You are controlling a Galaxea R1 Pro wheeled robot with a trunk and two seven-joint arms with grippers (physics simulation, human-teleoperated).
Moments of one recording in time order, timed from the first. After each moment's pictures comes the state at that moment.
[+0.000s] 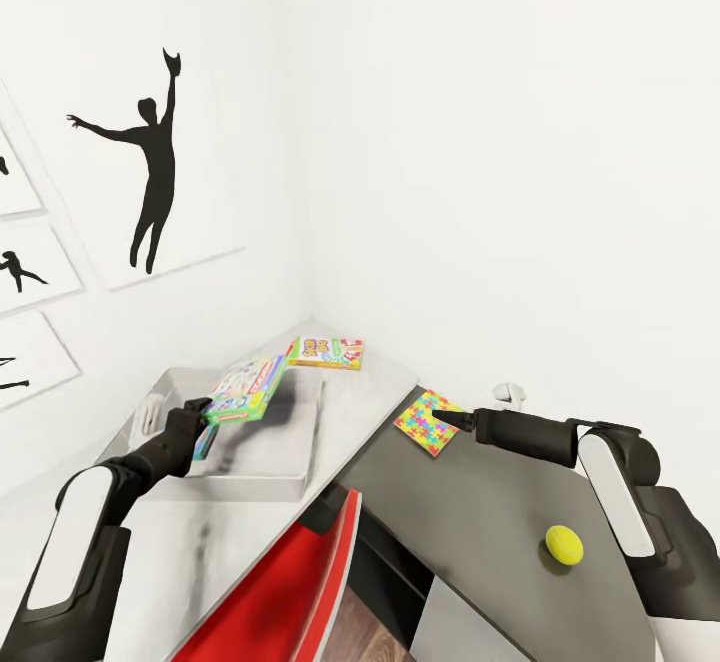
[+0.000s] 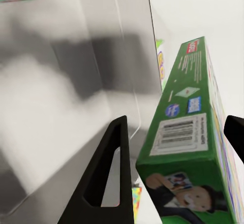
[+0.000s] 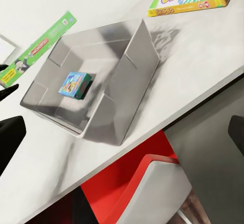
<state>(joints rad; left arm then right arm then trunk) -0.39 0.01 0.23 -1.60 1.43 0.39 0.74 -0.50 -0.22 -0.03 -1.54 -0.56 1.04 0.55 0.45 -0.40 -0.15</state>
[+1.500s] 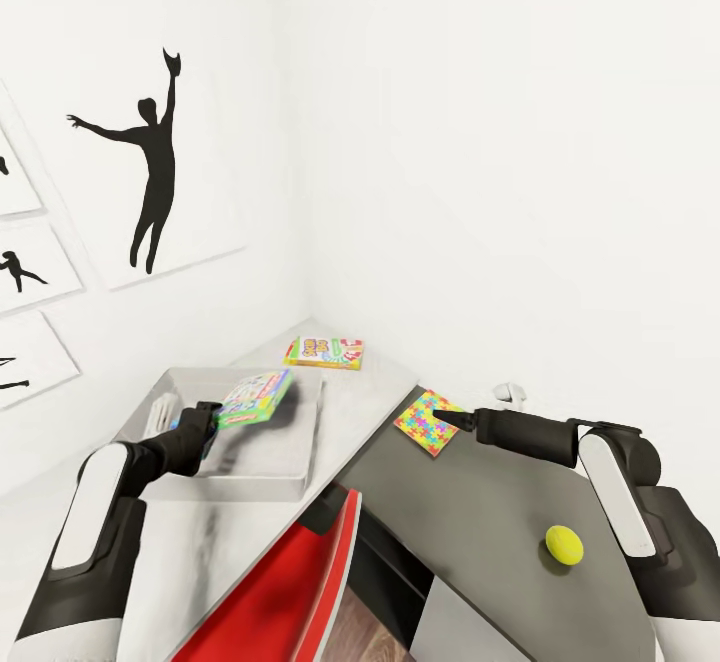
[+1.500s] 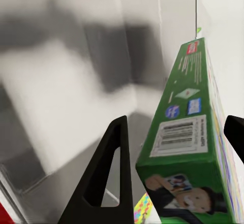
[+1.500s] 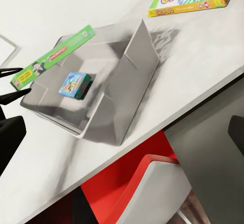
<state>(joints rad) -0.48 0.00 0.22 -1.51 1.48 0.39 0.91 -0.50 -0.22 -0.03 -1.54 -0.56 1.04 0.55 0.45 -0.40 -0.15</state>
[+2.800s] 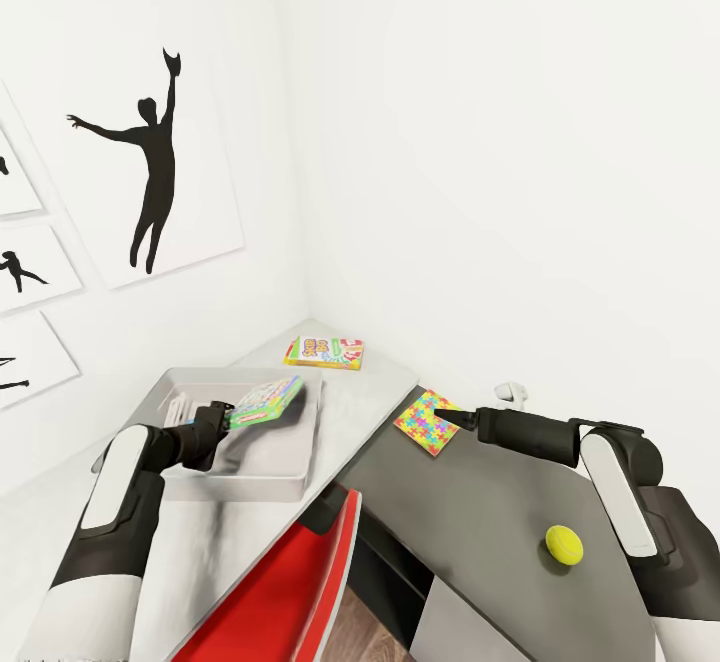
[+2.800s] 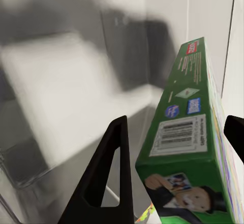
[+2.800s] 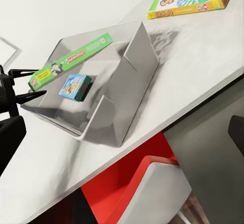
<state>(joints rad) -0.58 0.00 0.22 -1.32 1.50 0.39 0.93 -0.50 -0.22 -0.03 -1.54 -0.56 1.04 0.55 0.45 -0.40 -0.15</state>
